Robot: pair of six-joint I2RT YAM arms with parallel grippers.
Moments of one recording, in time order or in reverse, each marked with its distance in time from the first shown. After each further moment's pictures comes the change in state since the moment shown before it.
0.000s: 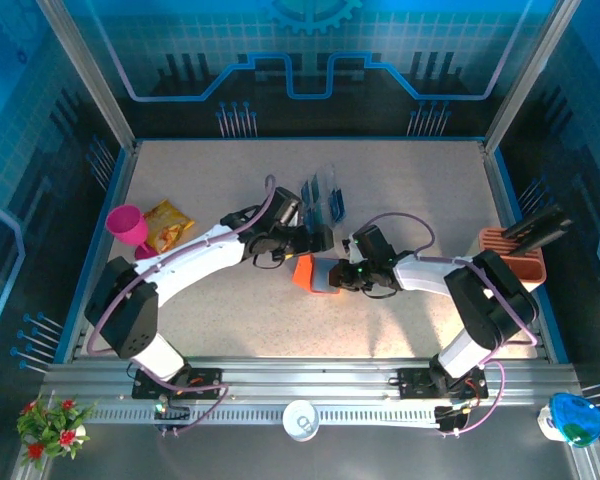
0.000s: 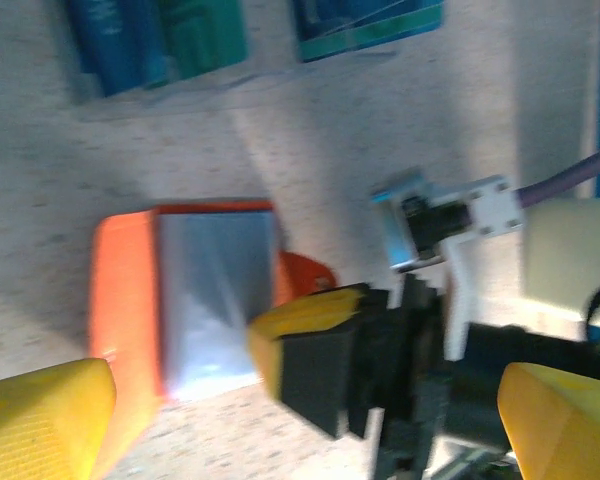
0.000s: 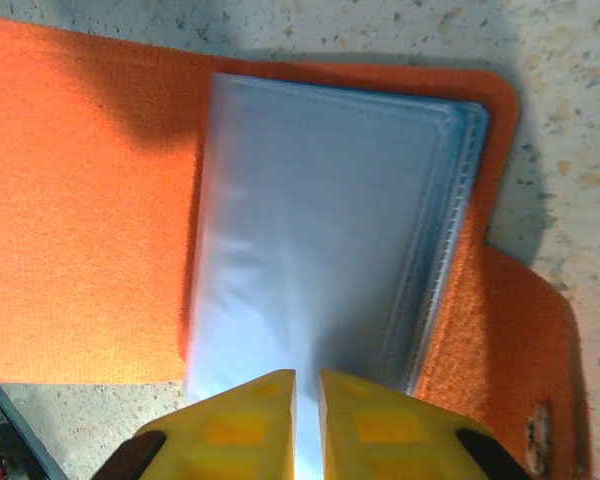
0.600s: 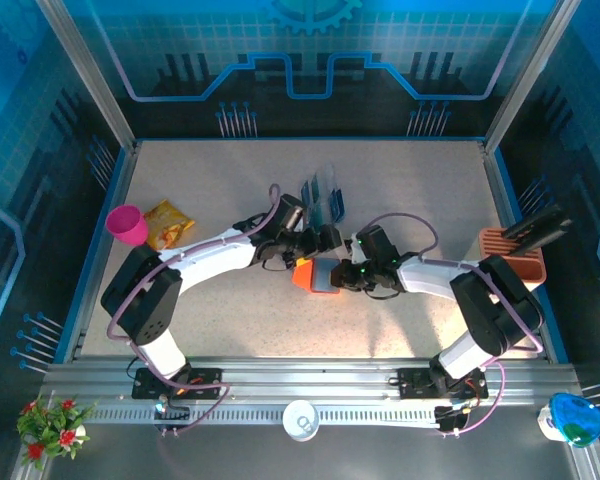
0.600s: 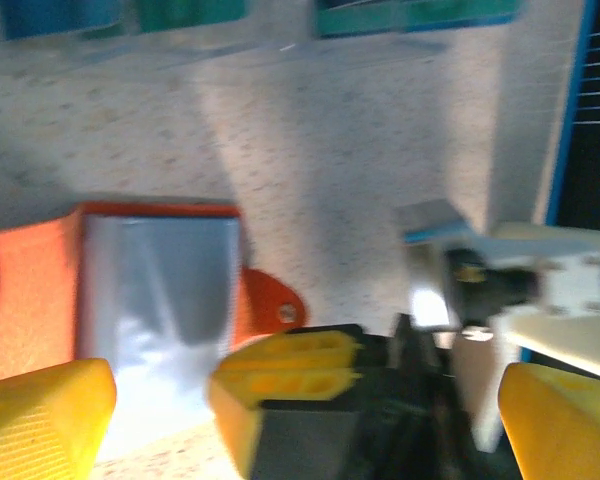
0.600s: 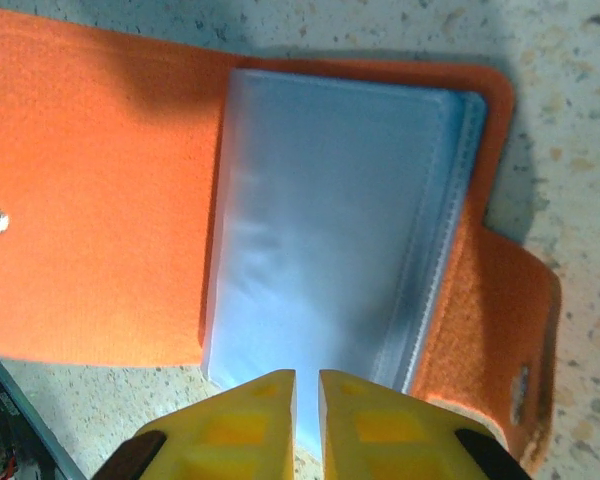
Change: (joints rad) left arm 0.007 0.082 -0.096 0.171 0.047 -0.126; right arm -0.006 -0.040 -0.027 0.004 -0.011 -0.002
